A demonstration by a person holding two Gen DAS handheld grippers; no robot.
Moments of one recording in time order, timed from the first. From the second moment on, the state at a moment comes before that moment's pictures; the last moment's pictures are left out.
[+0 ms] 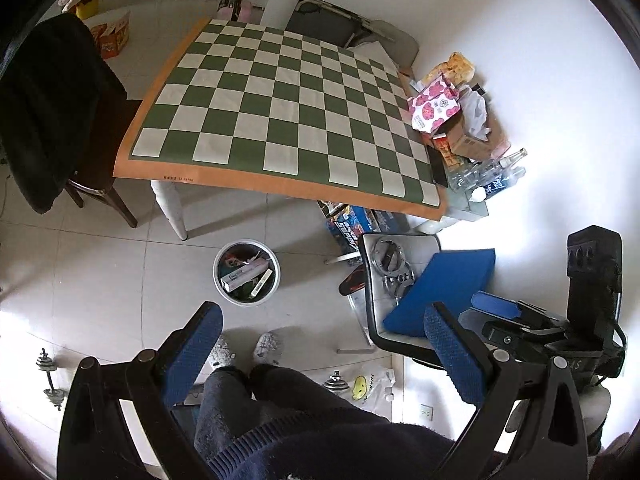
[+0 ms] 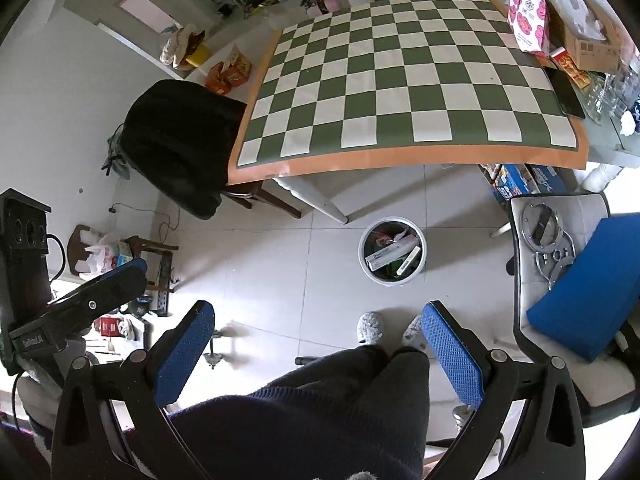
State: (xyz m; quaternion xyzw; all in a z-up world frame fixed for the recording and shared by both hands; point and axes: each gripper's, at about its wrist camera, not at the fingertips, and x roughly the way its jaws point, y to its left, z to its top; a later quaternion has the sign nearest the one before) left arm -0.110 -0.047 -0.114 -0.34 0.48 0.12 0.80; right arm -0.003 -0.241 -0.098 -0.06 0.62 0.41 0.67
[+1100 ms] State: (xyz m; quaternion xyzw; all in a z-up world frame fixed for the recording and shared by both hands) left arm -0.122 -0.052 -0.105 -0.33 0.49 0.11 0.80; right arm -0.007 -0.240 -0.090 -0.07 0.63 0.42 0.65
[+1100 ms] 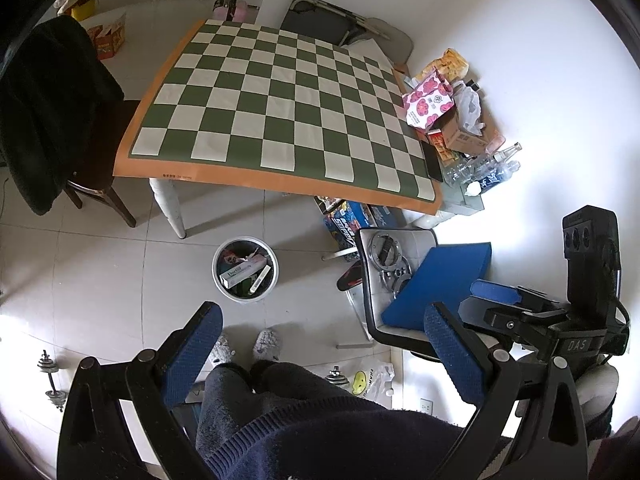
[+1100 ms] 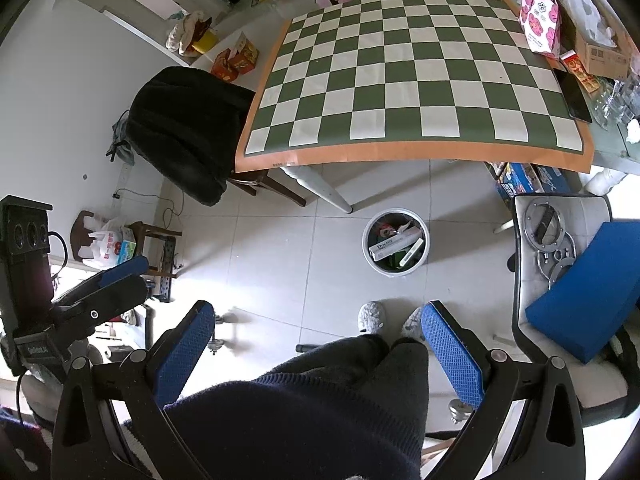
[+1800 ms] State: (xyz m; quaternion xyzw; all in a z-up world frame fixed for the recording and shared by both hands) left arm -0.113 -0.068 -0.105 -0.33 0.48 0.11 0.80; right arm -0.003 -0.245 -0.089 -0.07 0.63 0.42 0.65
